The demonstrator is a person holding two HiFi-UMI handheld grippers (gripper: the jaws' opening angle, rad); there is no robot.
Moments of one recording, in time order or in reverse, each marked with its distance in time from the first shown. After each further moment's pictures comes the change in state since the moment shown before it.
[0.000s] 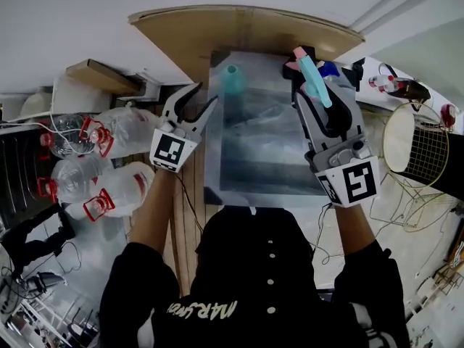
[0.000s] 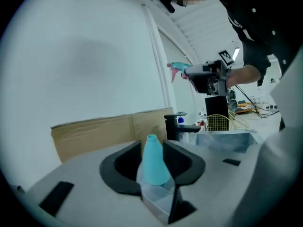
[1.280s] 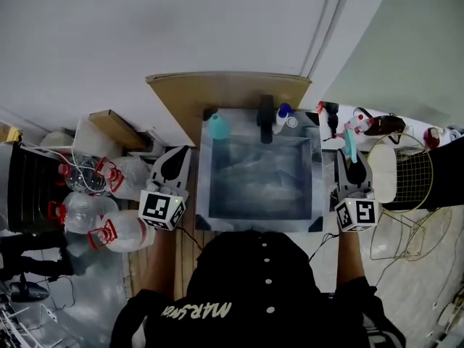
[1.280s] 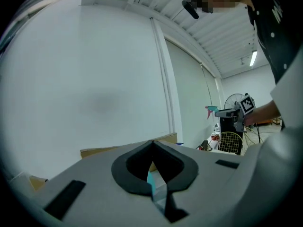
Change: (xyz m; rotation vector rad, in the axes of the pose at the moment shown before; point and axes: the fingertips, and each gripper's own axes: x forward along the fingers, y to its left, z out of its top) left arm -0.106 -0.055 0.149 -0.130 -0.035 0.226; right arm -0.231 -0.104 0.010 0.012 0.015 -0.419
